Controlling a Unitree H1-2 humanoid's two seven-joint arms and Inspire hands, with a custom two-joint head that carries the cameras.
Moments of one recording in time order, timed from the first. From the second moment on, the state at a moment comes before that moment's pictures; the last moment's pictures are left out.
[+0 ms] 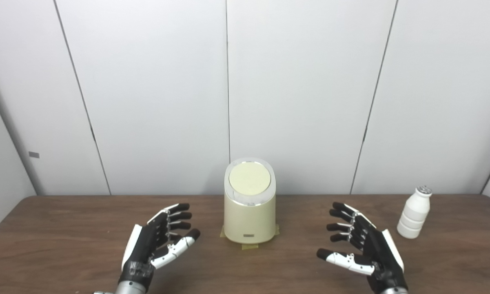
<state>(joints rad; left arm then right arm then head) -0.21 0.14 0.03 -0.02 0.06 0.02 -0.05 -0.18 -0.10 -0.06 0.00 -0.06 -0.05 -0.01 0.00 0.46</state>
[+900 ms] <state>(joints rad) -0.26 0.09 0.03 0.05 0.14 -0.03 0.05 -0.18 -0.10 -0.06 0.00 -0.05 -0.06 -0.01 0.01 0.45</state>
